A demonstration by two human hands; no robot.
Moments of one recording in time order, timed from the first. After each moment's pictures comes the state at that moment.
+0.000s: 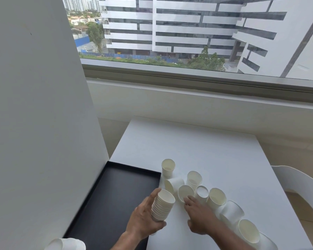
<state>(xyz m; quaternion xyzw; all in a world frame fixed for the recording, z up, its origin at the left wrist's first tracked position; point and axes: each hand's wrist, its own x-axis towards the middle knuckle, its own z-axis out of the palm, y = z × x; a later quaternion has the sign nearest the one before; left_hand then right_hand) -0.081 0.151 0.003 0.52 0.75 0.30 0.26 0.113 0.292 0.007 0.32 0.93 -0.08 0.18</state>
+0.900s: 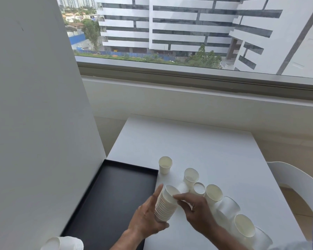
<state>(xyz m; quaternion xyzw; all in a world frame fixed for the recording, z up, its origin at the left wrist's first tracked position) -0.066 0.154 0.007 0.54 0.74 0.28 0.29 0.113 0.261 0.040 0.32 0.83 -0.33 -0.32</state>
